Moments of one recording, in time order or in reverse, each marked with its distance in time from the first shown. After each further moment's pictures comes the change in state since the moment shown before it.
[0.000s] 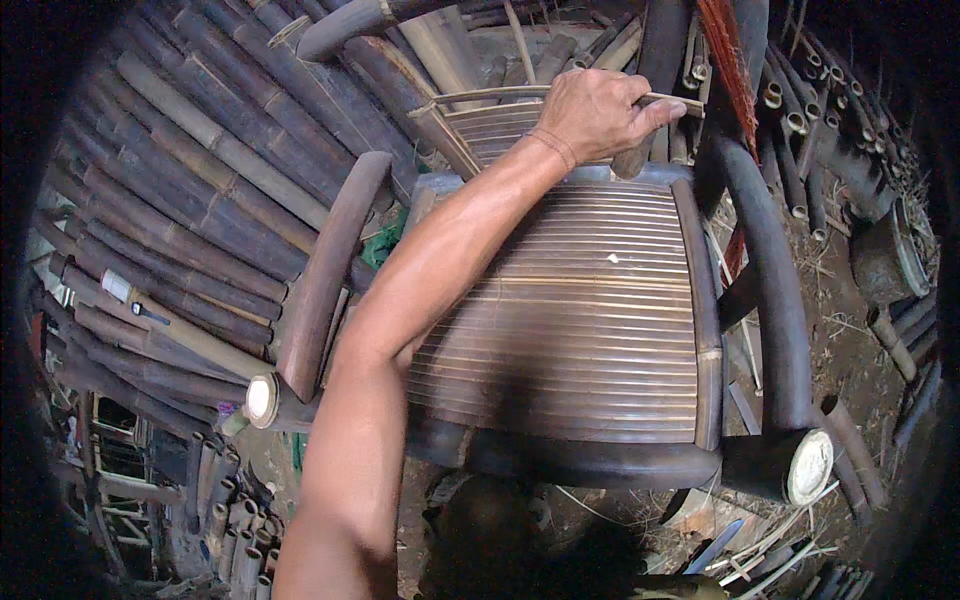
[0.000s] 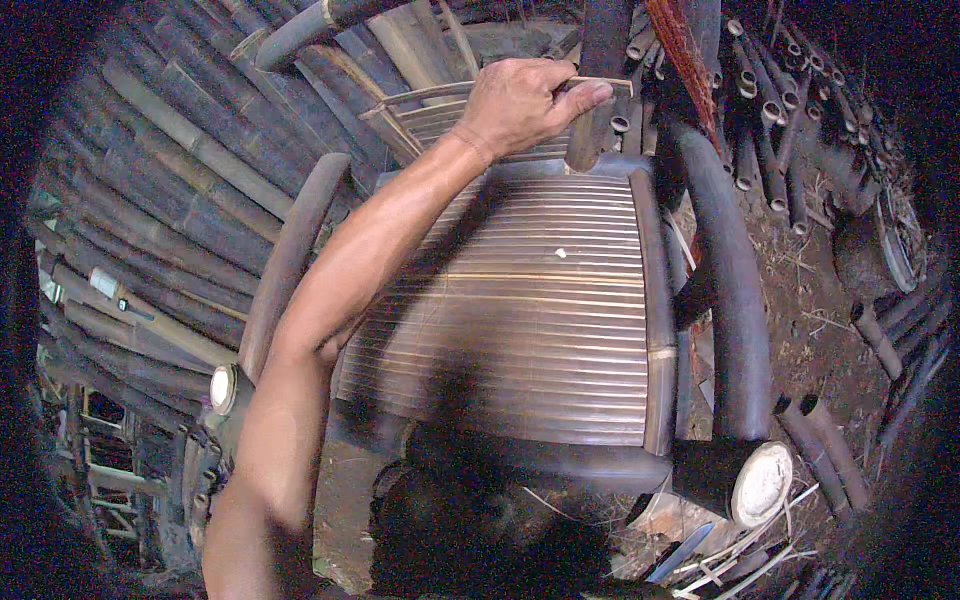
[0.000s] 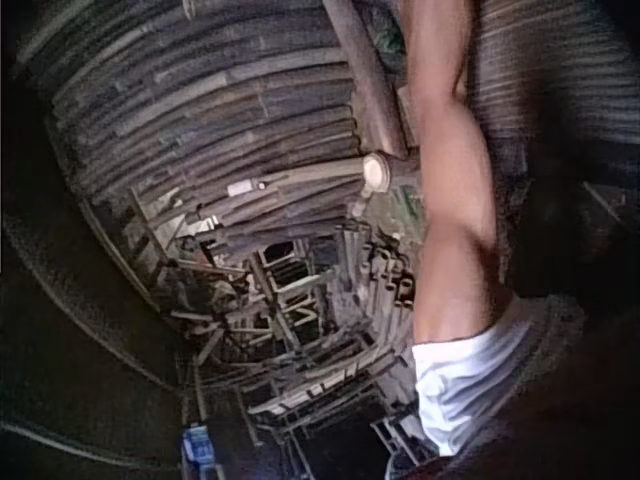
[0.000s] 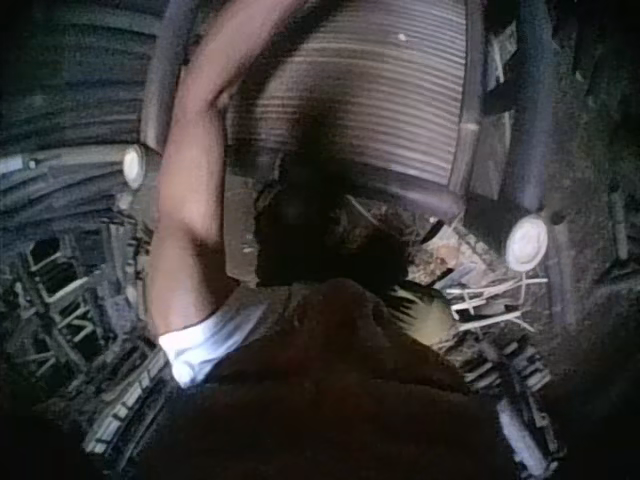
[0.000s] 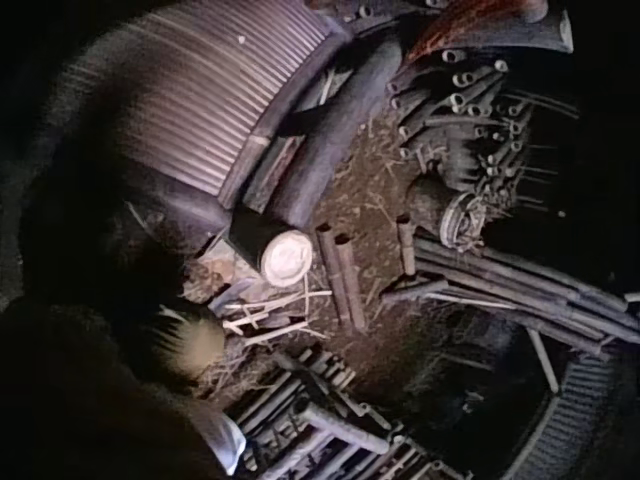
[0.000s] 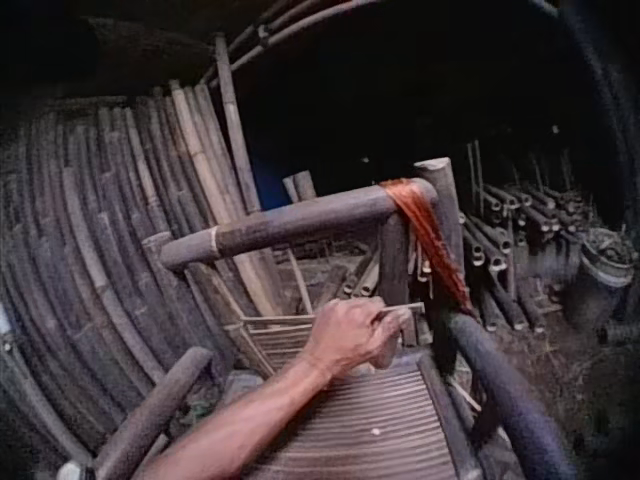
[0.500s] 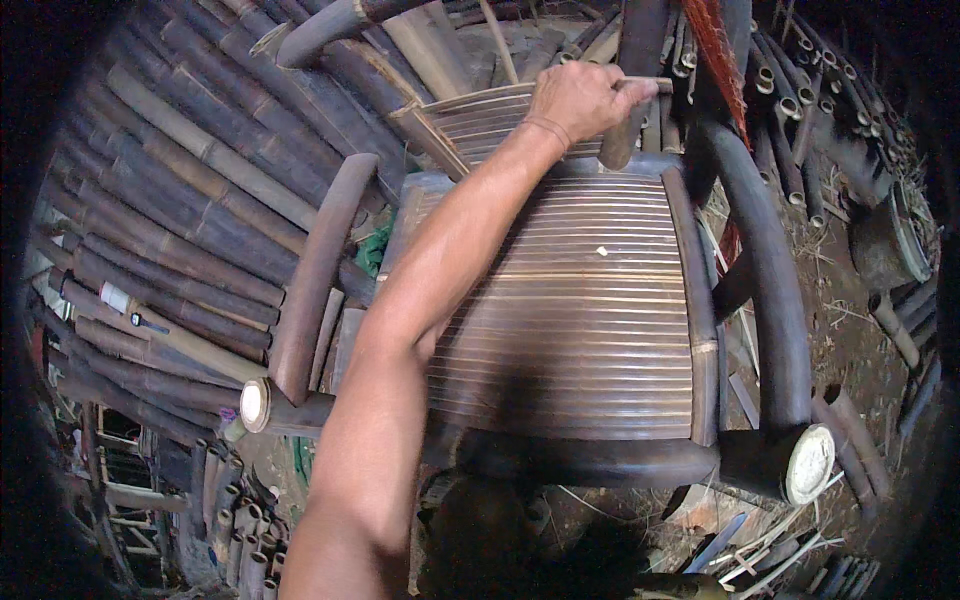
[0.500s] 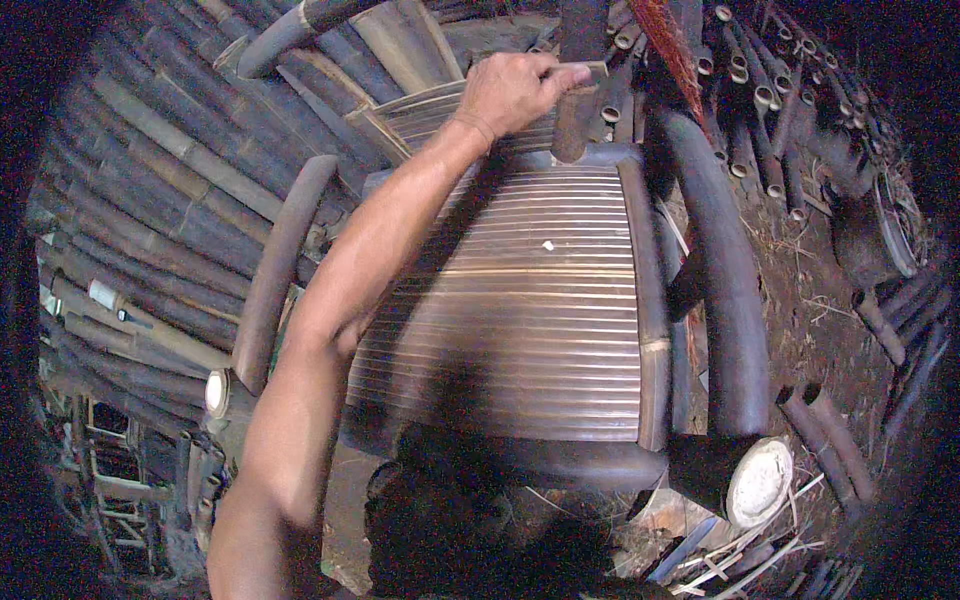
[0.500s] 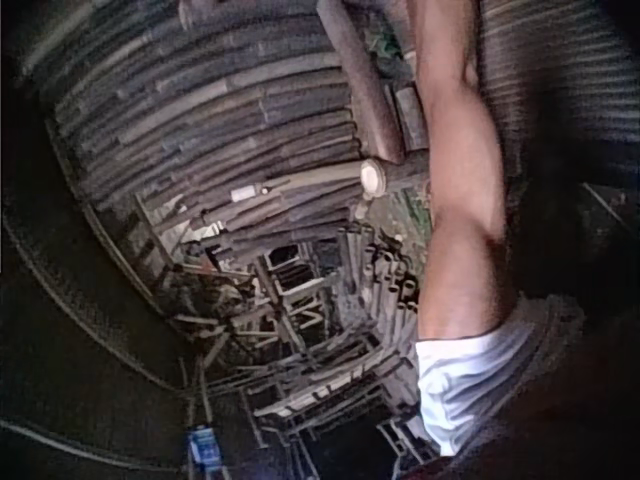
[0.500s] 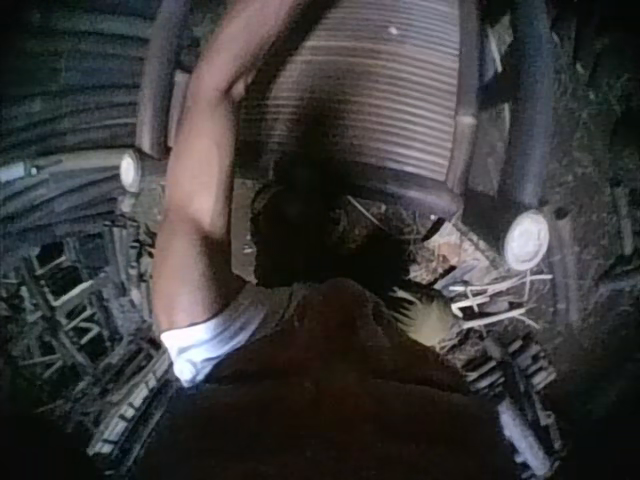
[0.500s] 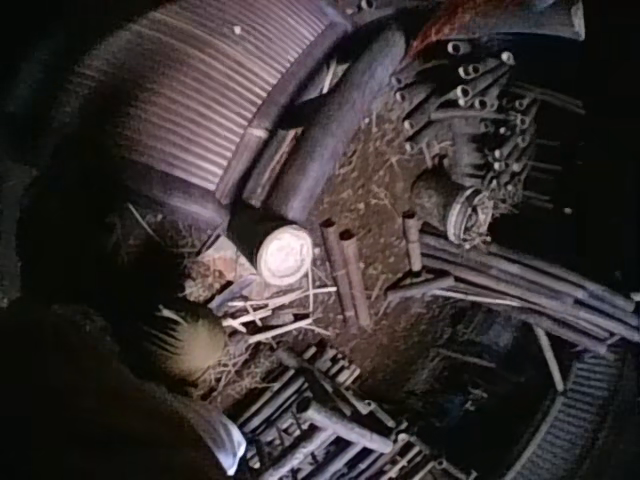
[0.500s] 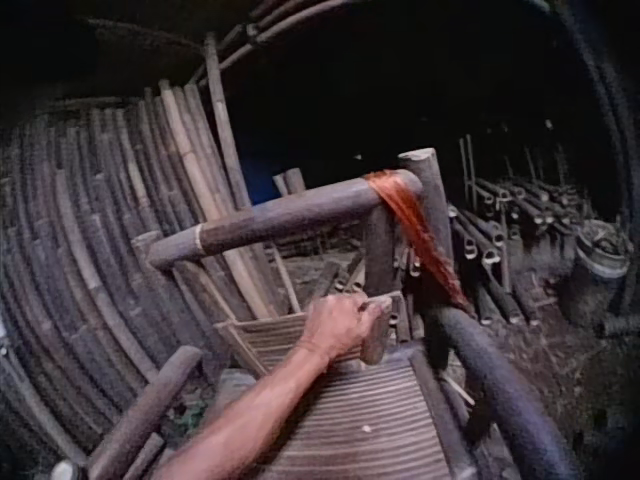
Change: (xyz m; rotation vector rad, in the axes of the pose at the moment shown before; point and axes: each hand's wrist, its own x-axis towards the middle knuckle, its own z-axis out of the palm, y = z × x) left_hand 0.004 -0.014 0.035 0.097 -0.140 -0.218; right_hand -0.004 0.000 -0.005 0.027 0.062 0.042
